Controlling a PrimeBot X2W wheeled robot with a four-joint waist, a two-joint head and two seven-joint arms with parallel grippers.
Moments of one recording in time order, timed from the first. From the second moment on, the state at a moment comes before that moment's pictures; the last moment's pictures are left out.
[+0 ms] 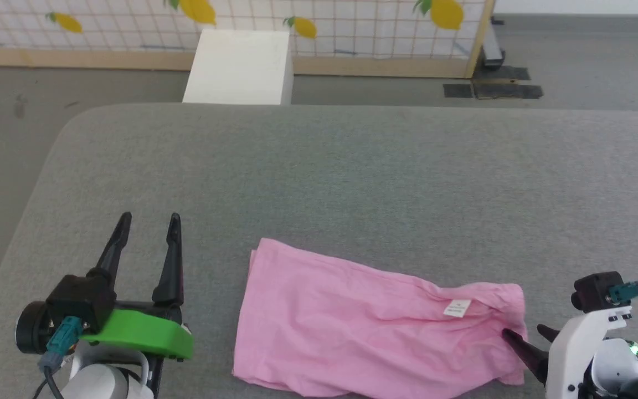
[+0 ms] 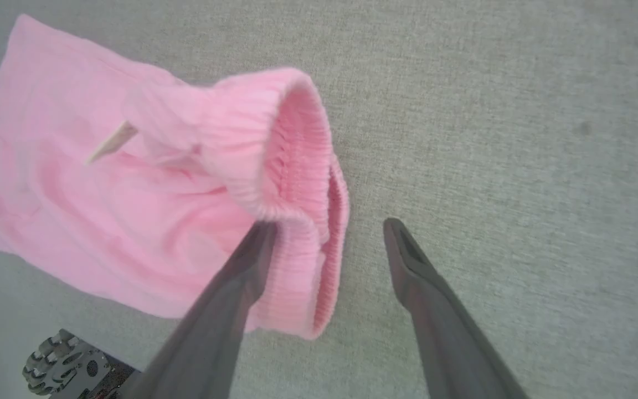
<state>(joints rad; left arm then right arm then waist) -0.10 0.52 -0.44 -0.14 -0.57 0.31 -0.26 0.03 -0.30 0.05 0.01 0.50 0.13 0.68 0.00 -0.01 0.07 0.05</state>
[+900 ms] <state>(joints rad) 0.00 0.44 -0.37 -0.12 -0.48 0.27 -0.26 -0.10 -0.32 0.18 0.21 0.68 0.13 0.78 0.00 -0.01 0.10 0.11</state>
